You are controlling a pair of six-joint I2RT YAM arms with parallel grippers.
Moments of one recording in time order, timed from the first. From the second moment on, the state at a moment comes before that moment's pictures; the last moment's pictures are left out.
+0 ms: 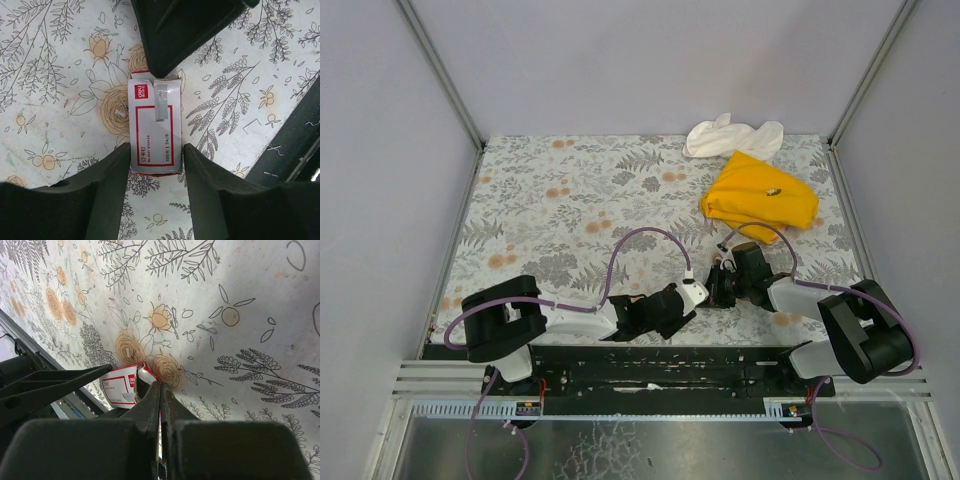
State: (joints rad) left arm -1.22 1.66 0.74 0.14 -0.20 -0.14; right arm 0.43 1.39 0.40 0.07 -0.51 0.64
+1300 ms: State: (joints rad) left arm -1.22 1.61 0.67 0.16 -0.23 -0.16; right arm 0.43 1.35 0.42 -0.02 -0.40 0.60
